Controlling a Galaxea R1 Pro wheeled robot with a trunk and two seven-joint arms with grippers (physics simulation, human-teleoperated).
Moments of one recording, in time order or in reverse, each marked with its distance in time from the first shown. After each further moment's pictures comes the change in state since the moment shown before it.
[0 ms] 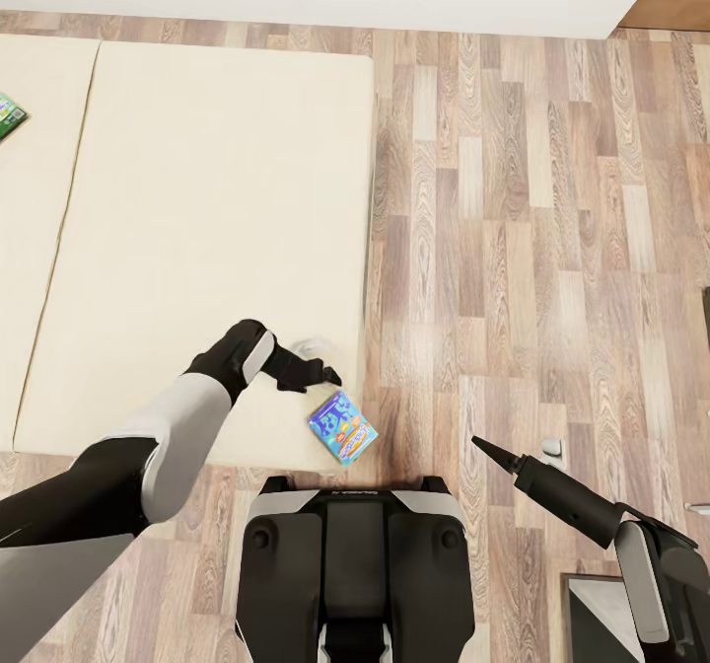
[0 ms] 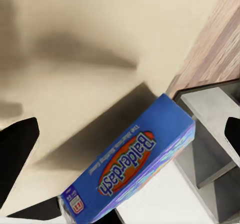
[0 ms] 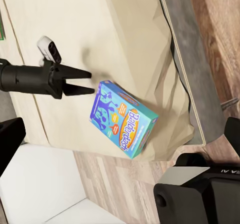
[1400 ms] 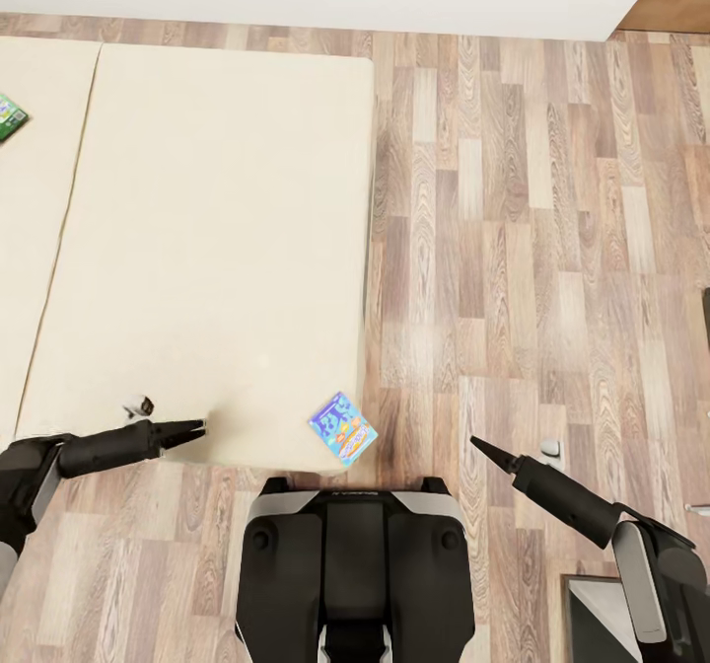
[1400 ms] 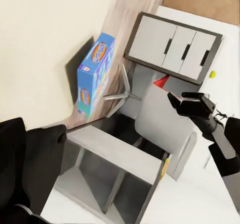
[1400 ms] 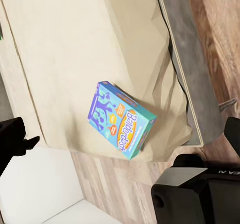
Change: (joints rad) left arm 0.576 0.541 0.162 -0.454 0.056 -0.193 -1.229; right arm 0.000 0.004 0.002 0.003 0.004 -0.012 -0.009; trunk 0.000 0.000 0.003
